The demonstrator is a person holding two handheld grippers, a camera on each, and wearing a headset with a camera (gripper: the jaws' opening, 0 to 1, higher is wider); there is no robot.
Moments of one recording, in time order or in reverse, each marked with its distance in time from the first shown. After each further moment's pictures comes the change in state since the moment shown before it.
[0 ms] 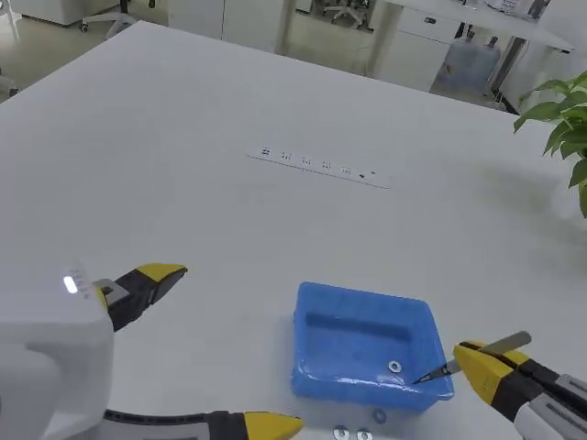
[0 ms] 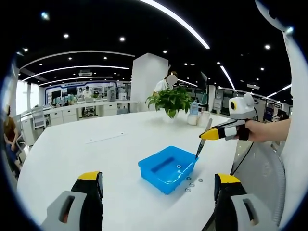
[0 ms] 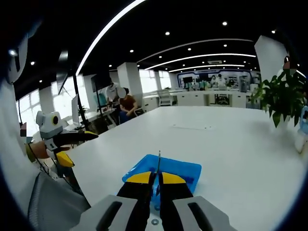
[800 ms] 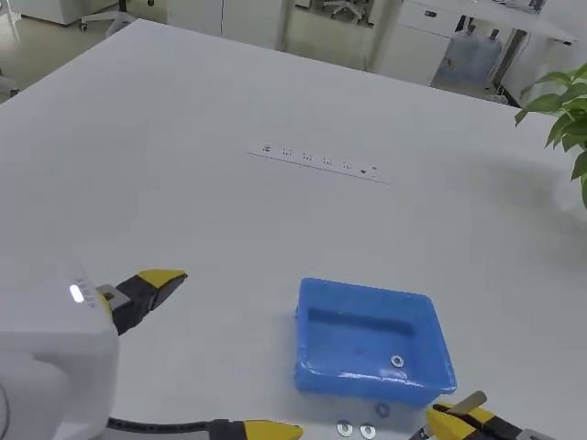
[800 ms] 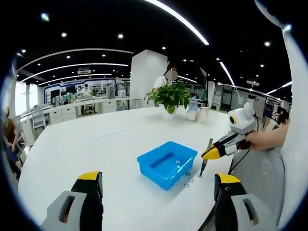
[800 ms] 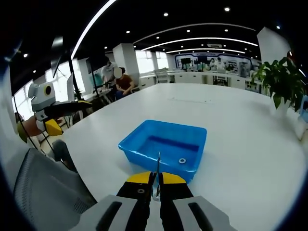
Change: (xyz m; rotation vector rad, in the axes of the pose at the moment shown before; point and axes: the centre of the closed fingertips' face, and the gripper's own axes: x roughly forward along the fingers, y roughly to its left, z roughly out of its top) left arm -0.002 -0.002 -0.007 0.013 0.034 -0.005; right arm 0.010 -0.001 -0.070 0.004 0.185 -0.031
